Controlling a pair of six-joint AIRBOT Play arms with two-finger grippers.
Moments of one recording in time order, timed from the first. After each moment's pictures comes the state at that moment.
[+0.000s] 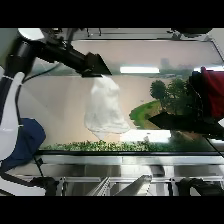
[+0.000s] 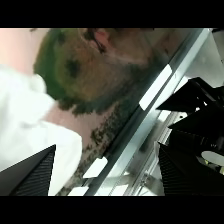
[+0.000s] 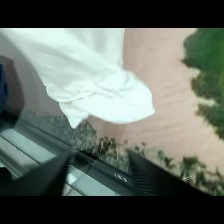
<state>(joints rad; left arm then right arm) -0.22 -1.72 1.90 0.67 -1.54 -1.31 0.03 -0.80 0.59 -0.60 1.03 1.19</state>
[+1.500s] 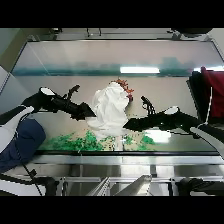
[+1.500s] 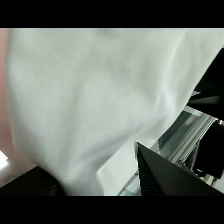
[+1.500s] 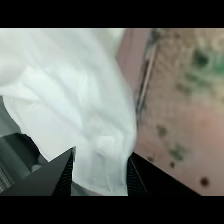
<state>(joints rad) -0.05 -1.68 1.07 0.64 -1.28 -1.05 0.28 -1.53 0.73 -0.32 0.87 0.81</state>
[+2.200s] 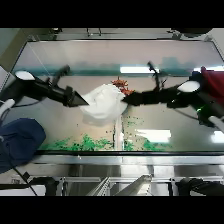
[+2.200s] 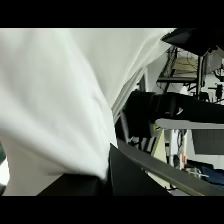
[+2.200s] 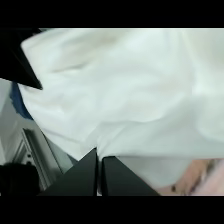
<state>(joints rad) 0.03 -1.50 1.29 0.43 -1.64 -1.07 0.24 -1.31 1.08 -0.27 1.05 0.79</state>
